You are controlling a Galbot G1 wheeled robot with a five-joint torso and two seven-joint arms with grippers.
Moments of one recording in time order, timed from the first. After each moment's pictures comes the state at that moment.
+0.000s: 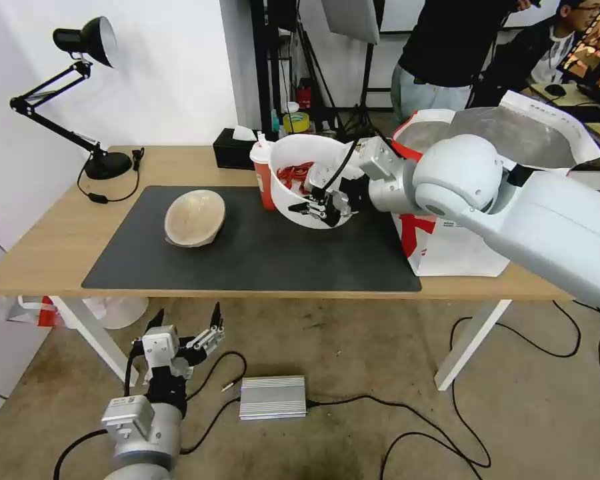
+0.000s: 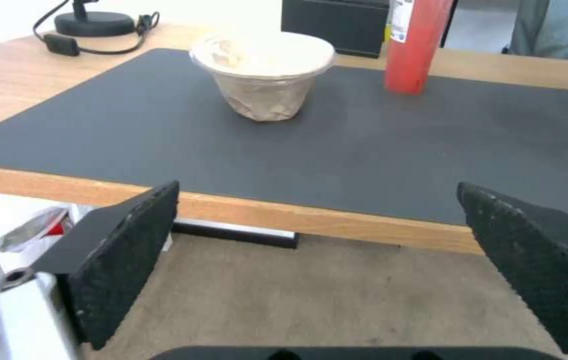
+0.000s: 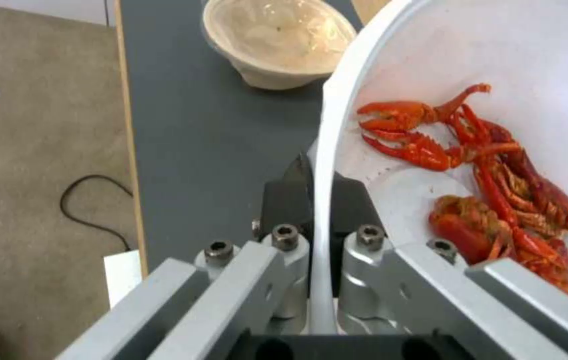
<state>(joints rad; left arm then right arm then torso) 1.87 -1.61 -0.57 -2.39 -0.08 0.16 -0.04 0.12 0.77 -0.58 1.92 0.76 -0.73 -0.43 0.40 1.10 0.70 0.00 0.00</state>
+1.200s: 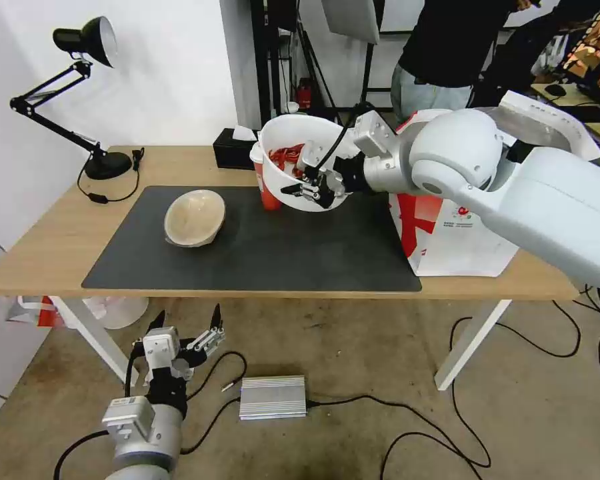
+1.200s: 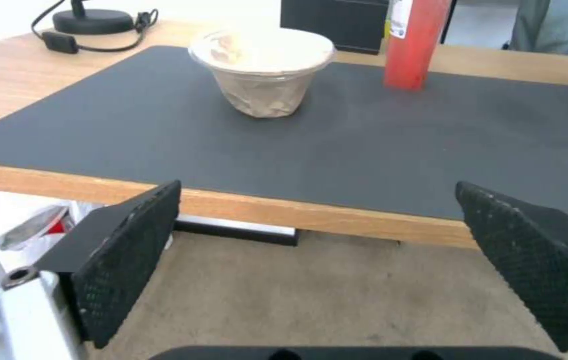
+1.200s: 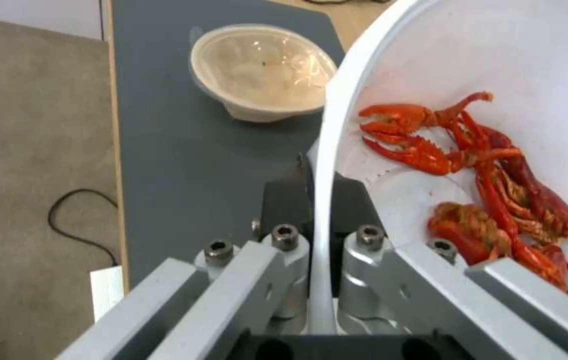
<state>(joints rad) 1.88 -1.61 -0.57 -2.39 -0.08 0.17 -0.04 0.22 0.80 -0.60 1.90 0.80 -0.73 -0.43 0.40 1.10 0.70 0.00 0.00</state>
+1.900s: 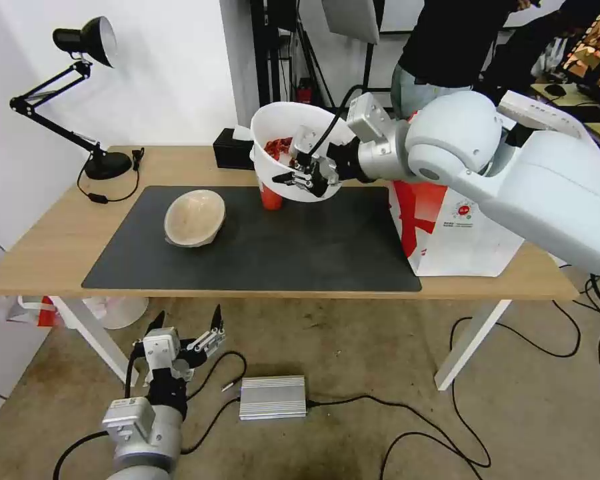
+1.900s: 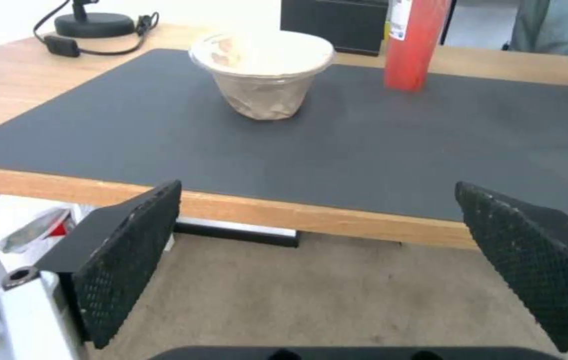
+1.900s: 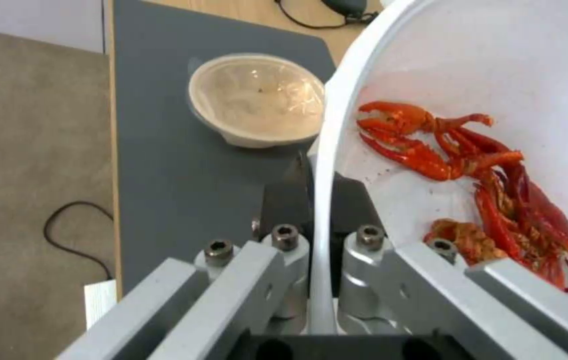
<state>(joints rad) 1.88 -1.61 -0.57 -2.39 -0.07 0.17 -0.04 0.26 0.84 -0.60 1.88 0.82 -0.73 -0.43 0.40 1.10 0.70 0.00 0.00</state>
